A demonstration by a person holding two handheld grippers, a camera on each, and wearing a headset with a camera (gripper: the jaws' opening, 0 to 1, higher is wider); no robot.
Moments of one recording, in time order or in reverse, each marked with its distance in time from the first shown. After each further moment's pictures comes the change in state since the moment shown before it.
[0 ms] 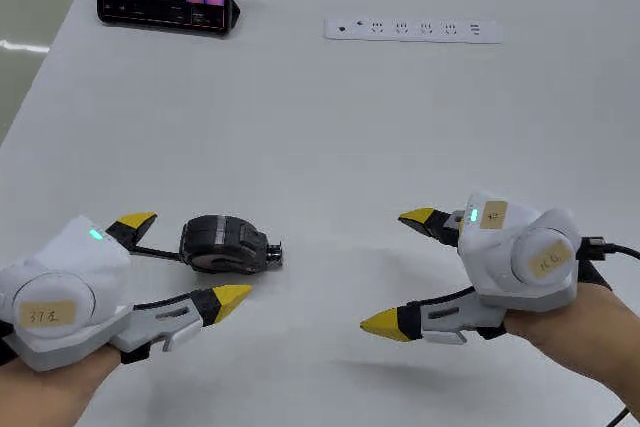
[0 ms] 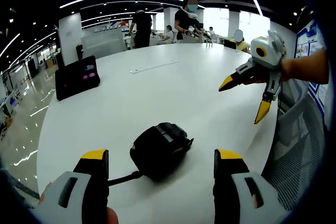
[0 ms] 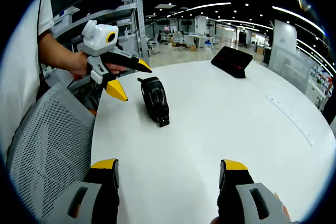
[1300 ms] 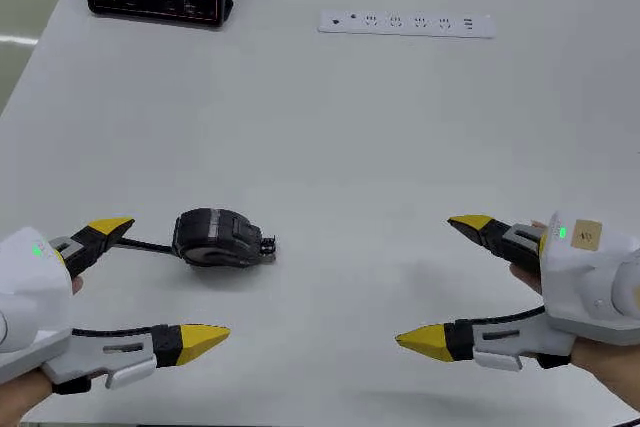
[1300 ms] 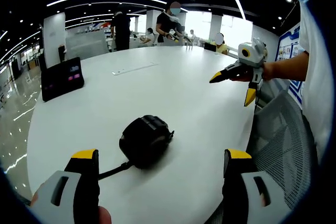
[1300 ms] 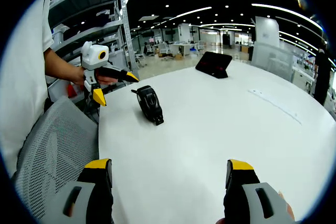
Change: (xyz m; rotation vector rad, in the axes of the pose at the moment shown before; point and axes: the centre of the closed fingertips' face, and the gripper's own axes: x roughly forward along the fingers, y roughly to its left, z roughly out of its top) left arm -0.027 -0.014 -0.007 0.006 -0.030 -0.178; right arm -0.046 0.002 -0.015 0.119 -0.099 -0.063
